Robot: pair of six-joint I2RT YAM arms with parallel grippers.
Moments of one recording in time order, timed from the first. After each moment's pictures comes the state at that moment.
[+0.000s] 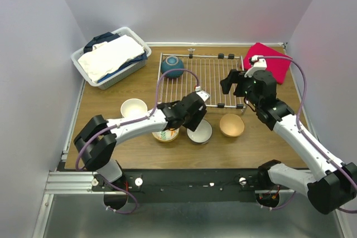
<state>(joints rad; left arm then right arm) -0.98 1.60 1.10 -0.41 -0.21 -0.25 0.41 1.06 0.88 -0.15 0.12 0.31</state>
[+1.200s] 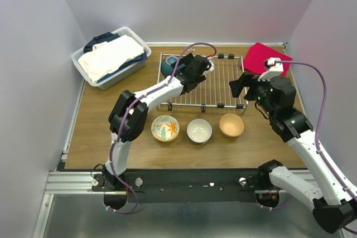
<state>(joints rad) -0.73 2.02 1.67 -0.35 -0.59 0.53 0.41 0.87 0.94 -0.31 0.14 0.31</state>
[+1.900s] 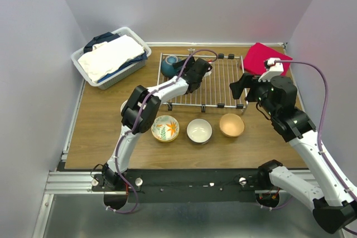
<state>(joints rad) -0.70 2.26 1.79 -0.30 -0.71 0.69 0.41 0.86 0.98 -0.39 0.12 0.31</state>
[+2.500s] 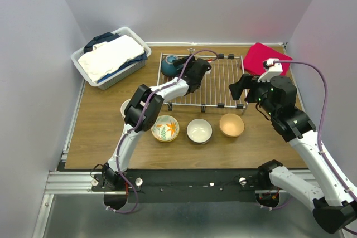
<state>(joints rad) -0.69 2.32 1.79 -0.12 -0.78 0.77 0.41 0.86 0.98 -0.41 0.10 0.31</state>
